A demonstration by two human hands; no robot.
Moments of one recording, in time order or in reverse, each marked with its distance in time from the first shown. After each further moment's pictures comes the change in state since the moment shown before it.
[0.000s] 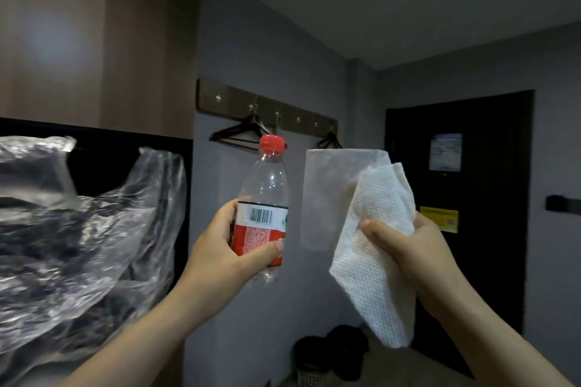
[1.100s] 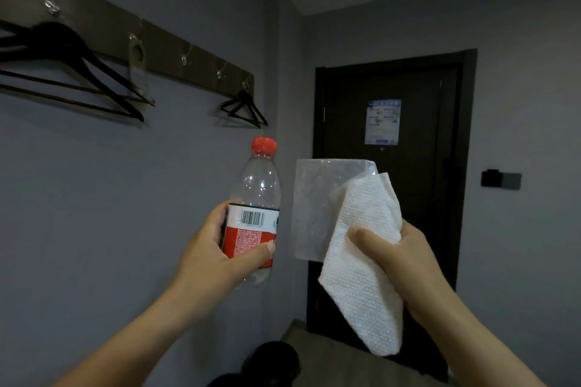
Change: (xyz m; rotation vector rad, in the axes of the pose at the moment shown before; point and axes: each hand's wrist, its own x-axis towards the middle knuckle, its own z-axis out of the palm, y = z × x) left_hand 0.382 -0.331 0.309 -0.182 -0.236 -0.034; right_hand 0.387 0.334 -0.102 -0.190 0.185 0.127
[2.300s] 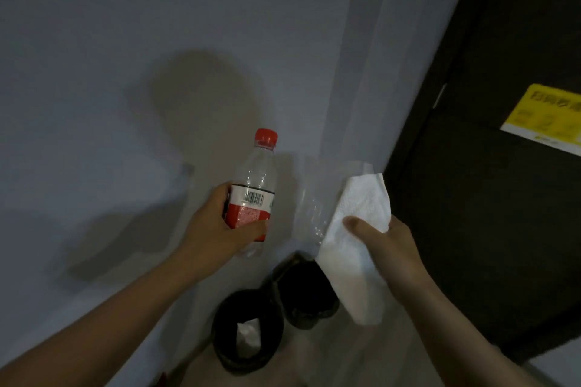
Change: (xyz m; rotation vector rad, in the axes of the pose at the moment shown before) left_hand 0.316 -0.540 0.014 0.192 0.153 -0.584; right_hand 0.424 0.492 0.237 -0.068 -0.328 0.511
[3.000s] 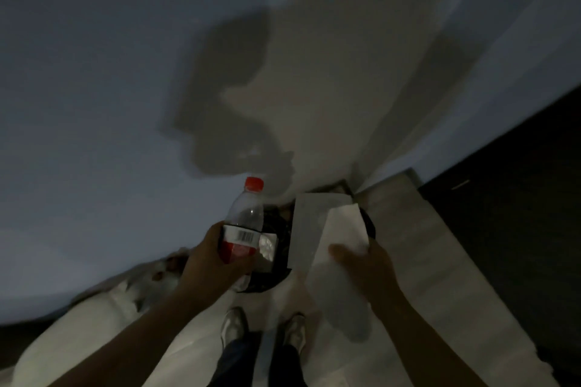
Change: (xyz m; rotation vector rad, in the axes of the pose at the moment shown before) left_hand 0.080 -0.242 0.136 0.109 0.135 -0.766; right_hand 0.232 0.244 0.055 -0.312 -0.420 0.510
